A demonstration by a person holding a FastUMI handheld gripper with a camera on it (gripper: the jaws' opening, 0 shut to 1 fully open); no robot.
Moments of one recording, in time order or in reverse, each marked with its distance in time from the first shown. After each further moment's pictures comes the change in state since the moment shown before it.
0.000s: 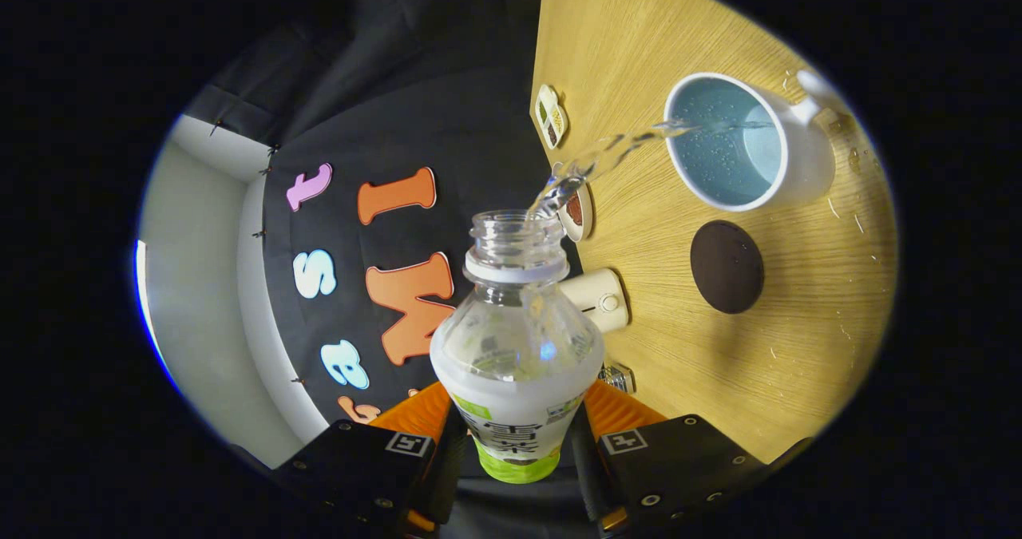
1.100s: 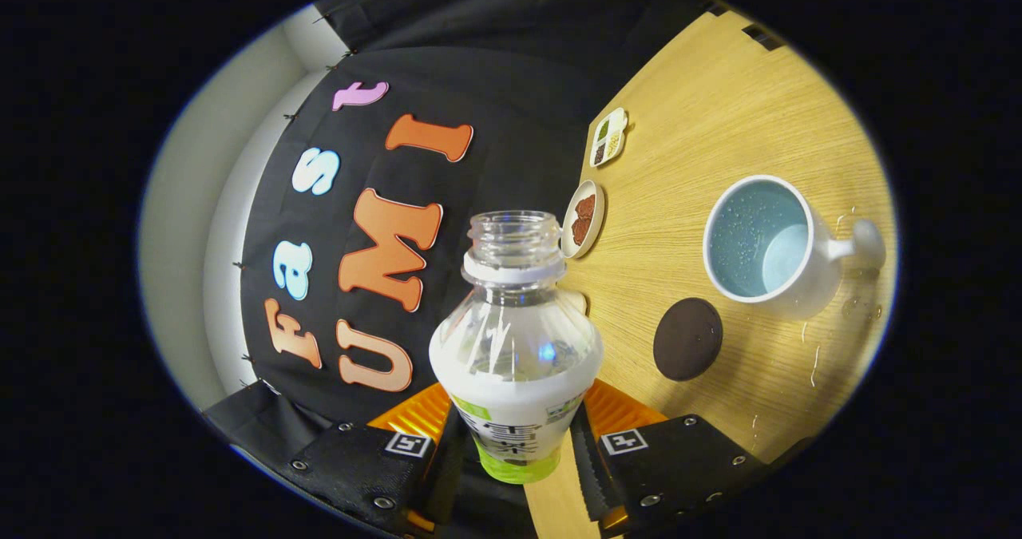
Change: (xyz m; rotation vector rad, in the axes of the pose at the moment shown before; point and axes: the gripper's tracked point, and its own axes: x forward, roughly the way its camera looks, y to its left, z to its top) arm -0.012 -0.023 0.002 -0.448 0.014 -0.068
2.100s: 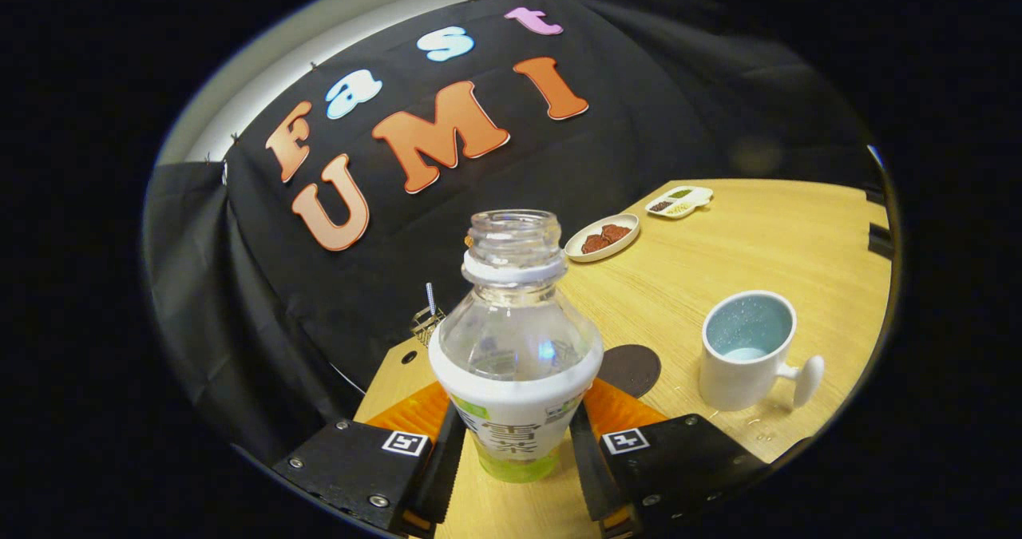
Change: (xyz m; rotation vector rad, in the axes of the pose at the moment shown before) arm -0.019 -0.032 -0.038 -0.754 0.086 -0.106
